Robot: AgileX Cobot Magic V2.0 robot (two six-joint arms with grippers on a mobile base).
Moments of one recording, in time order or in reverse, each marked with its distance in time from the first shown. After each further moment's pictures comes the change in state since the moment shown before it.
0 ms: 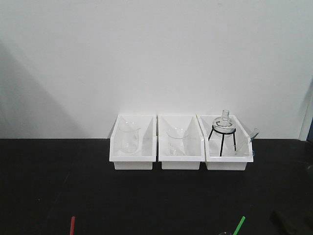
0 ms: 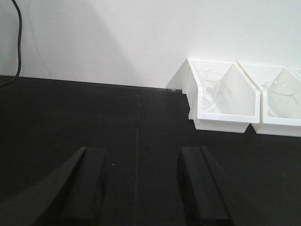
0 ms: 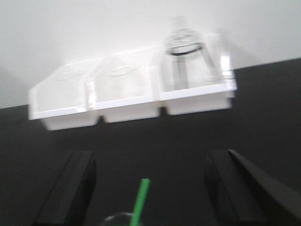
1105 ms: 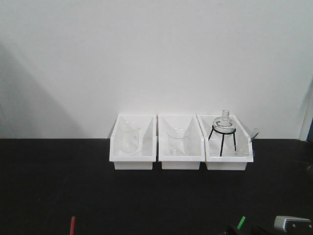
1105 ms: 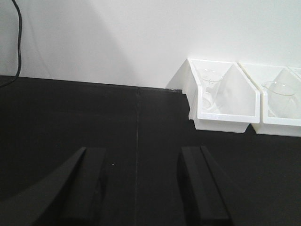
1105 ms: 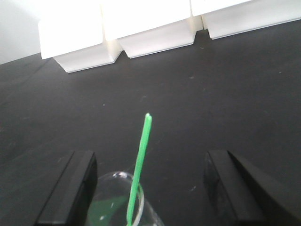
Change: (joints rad) left arm 0.000 0.000 0.000 0.000 0.000 0.000; right arm 0.000 0.677 -0.181 -0.138 -0.354 0.053
